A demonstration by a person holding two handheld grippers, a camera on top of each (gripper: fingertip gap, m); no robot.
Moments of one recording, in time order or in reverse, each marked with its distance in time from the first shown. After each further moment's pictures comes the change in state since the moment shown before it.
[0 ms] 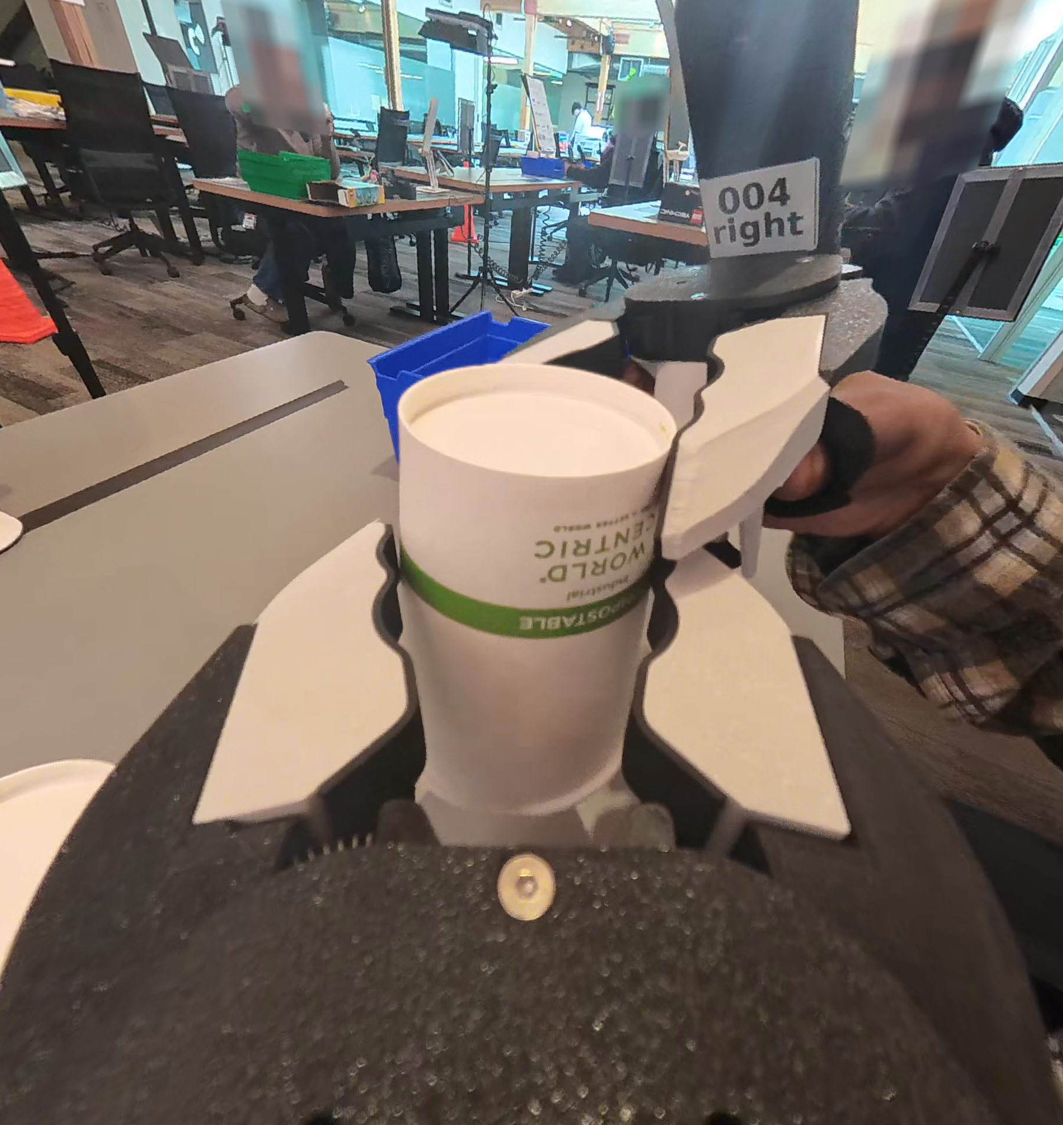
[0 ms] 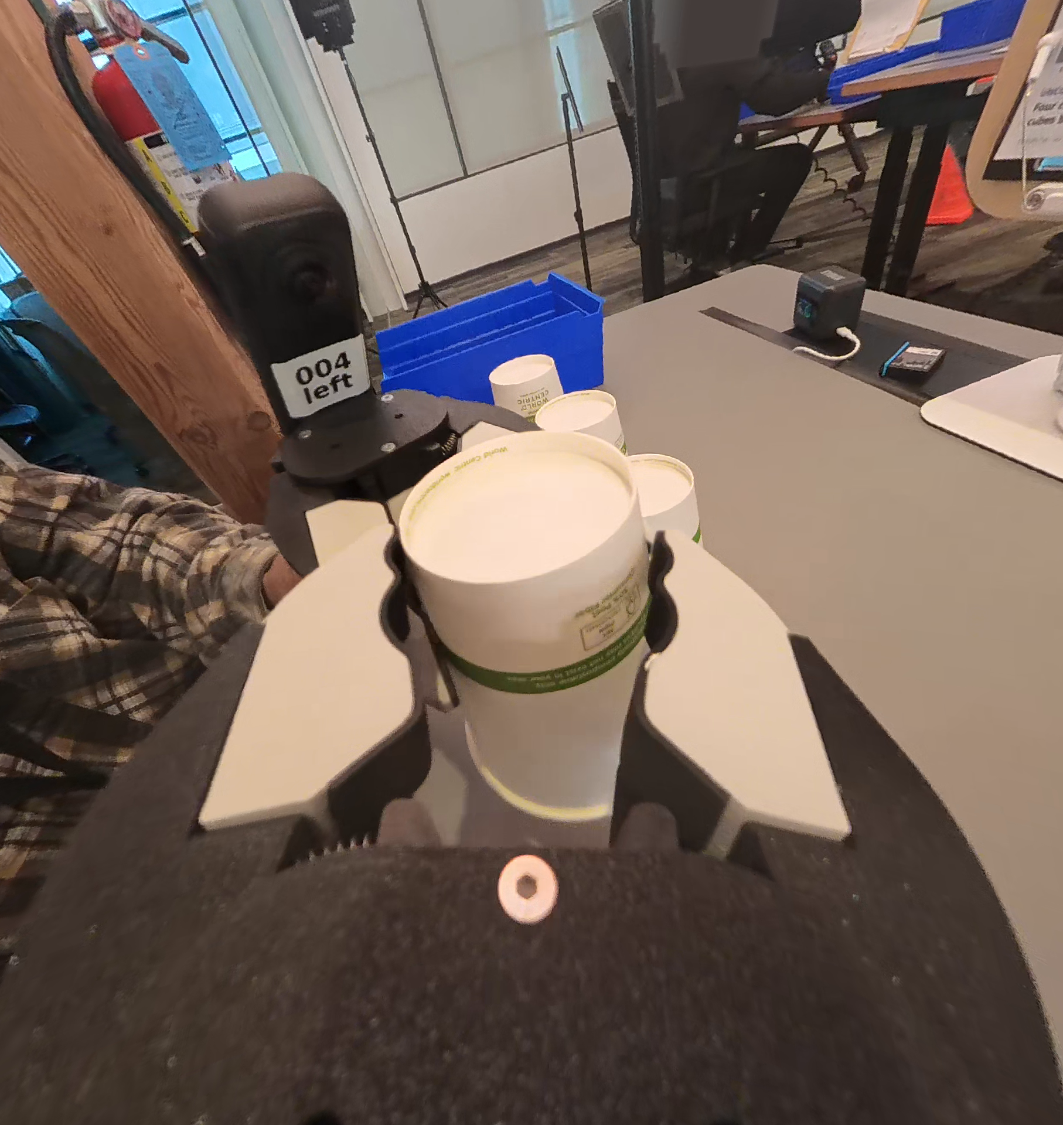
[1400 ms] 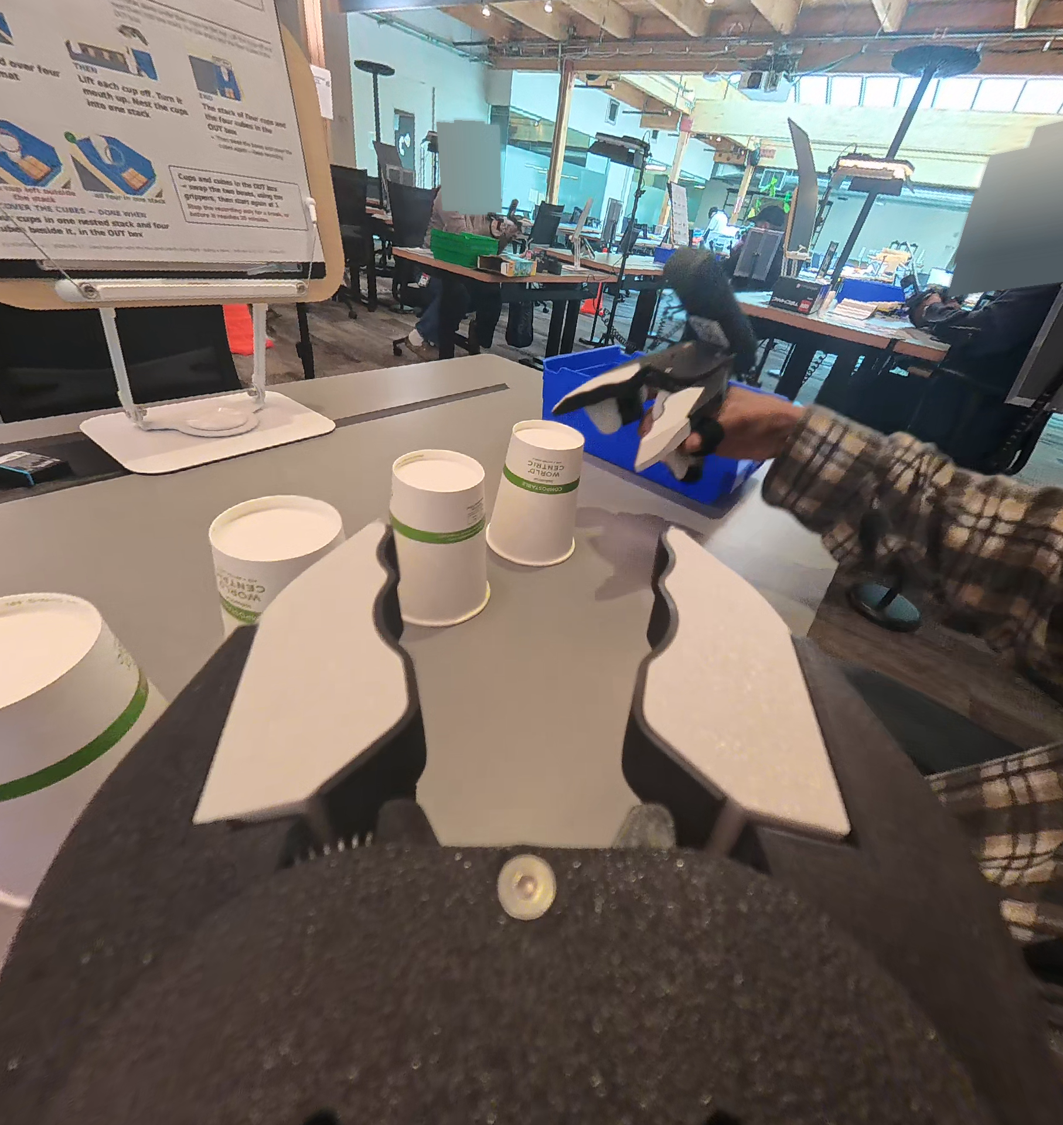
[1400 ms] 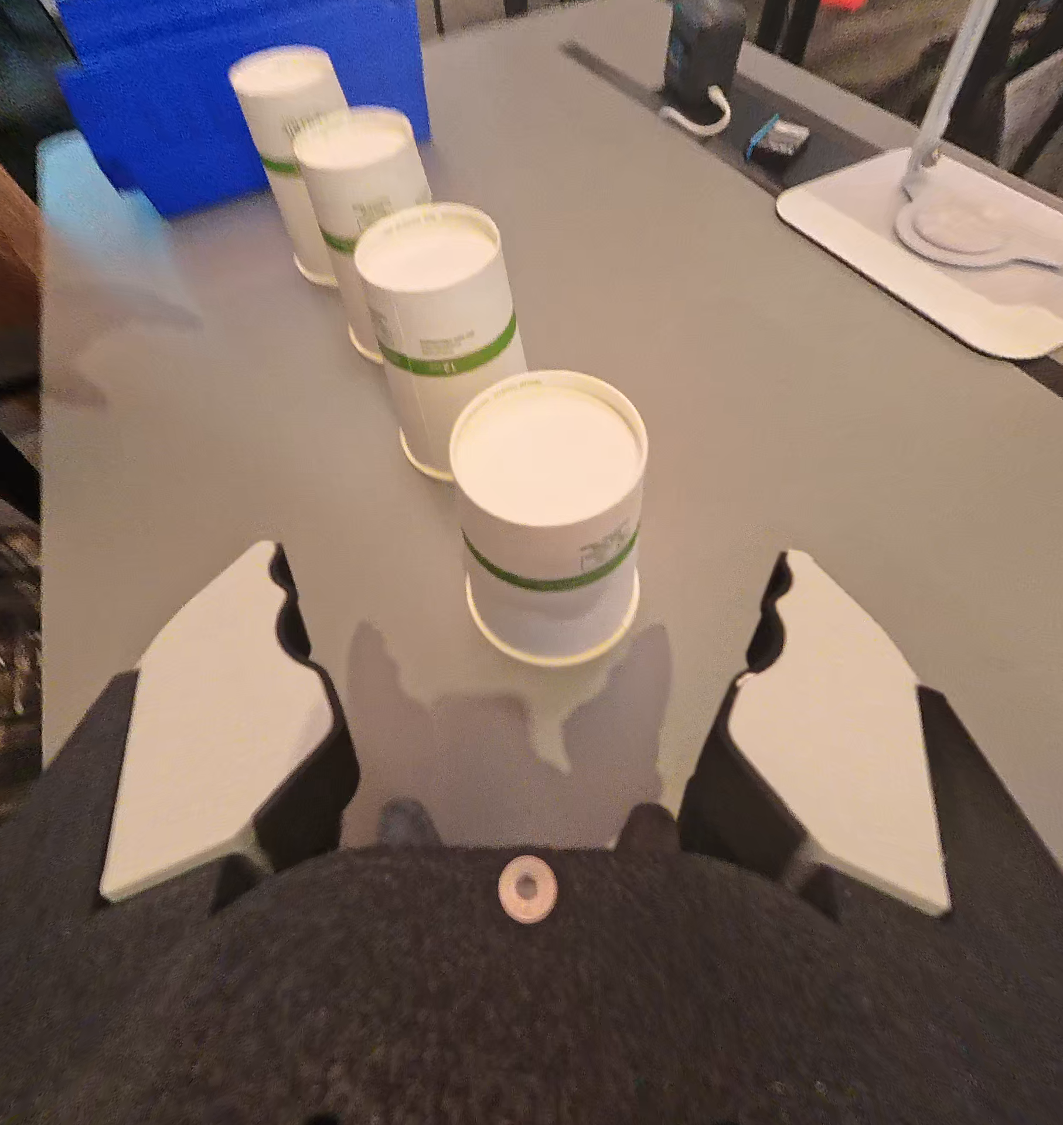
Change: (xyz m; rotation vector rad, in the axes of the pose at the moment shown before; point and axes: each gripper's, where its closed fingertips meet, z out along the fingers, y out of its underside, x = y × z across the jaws) left arm -0.029 0.016 -0.243 0.118 -0.228 -0.068; right arm 0.083 0.074 -0.009 -0.319 0.238 -0.109
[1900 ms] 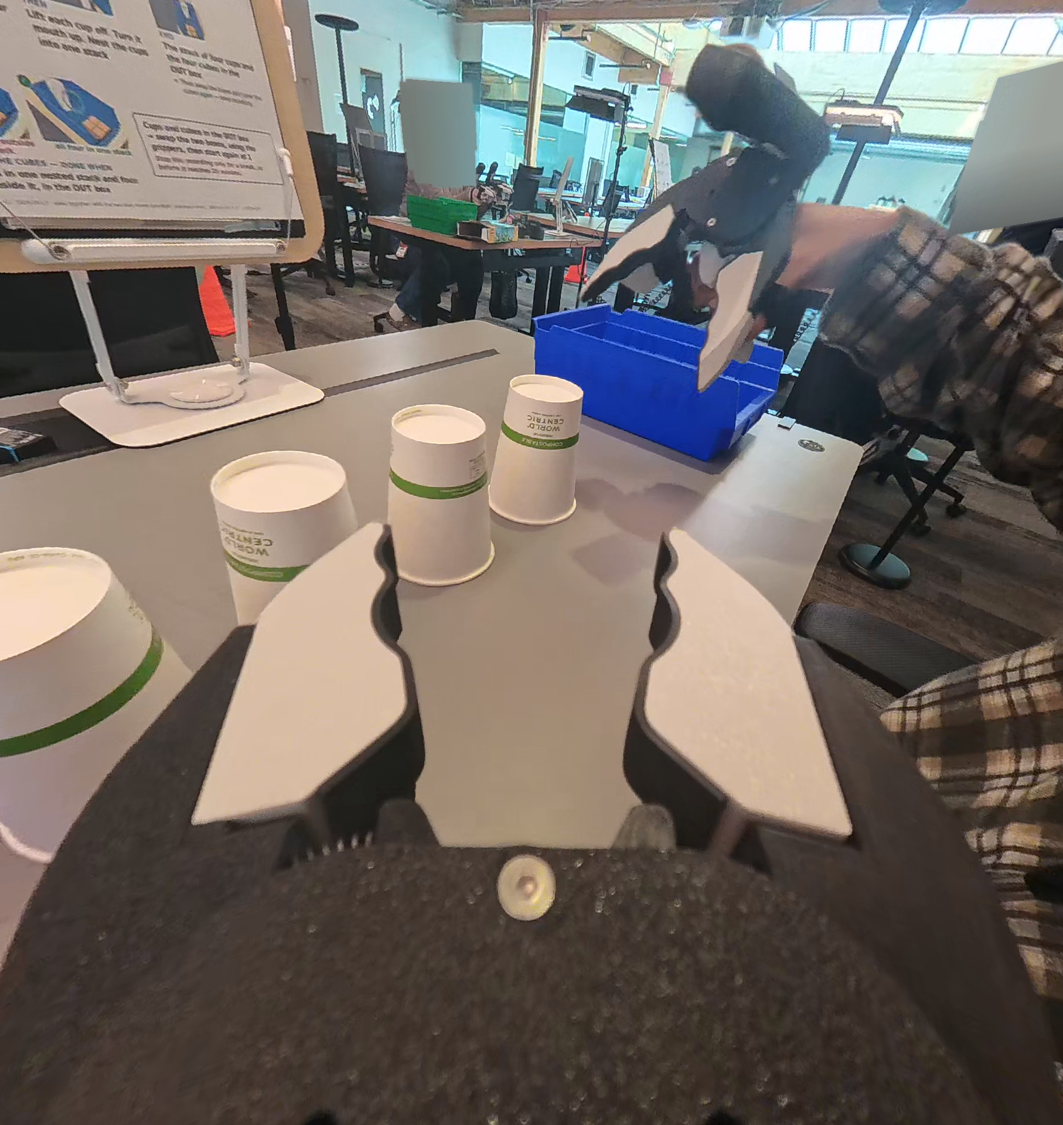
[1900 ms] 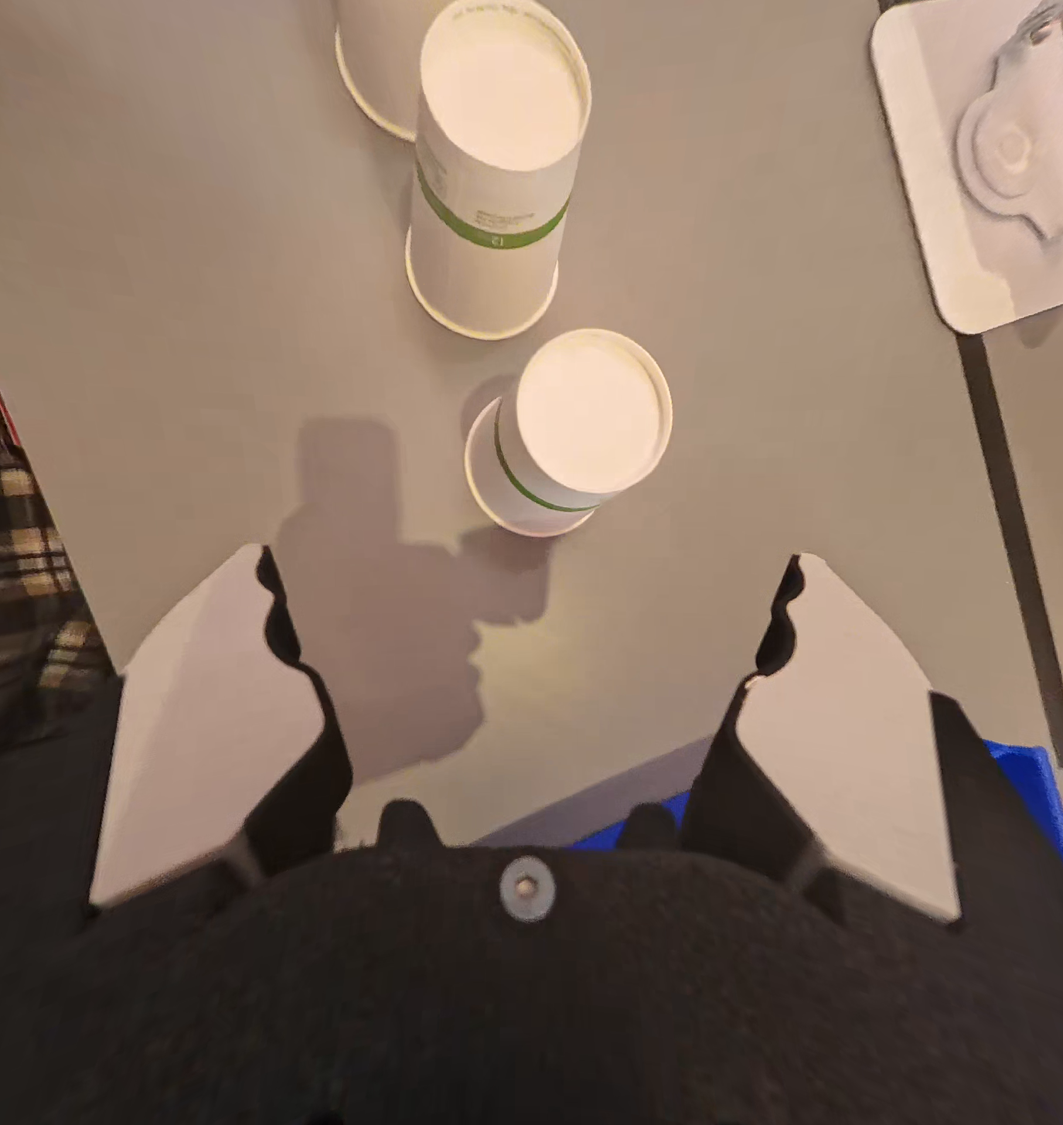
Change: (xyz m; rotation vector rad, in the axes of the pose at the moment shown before) left arm -0.007 0.021 -0.012 -0.044 0.035 0.026; right arm -0.021 -0.020 -0.039 -0.472 0.072 -0.270
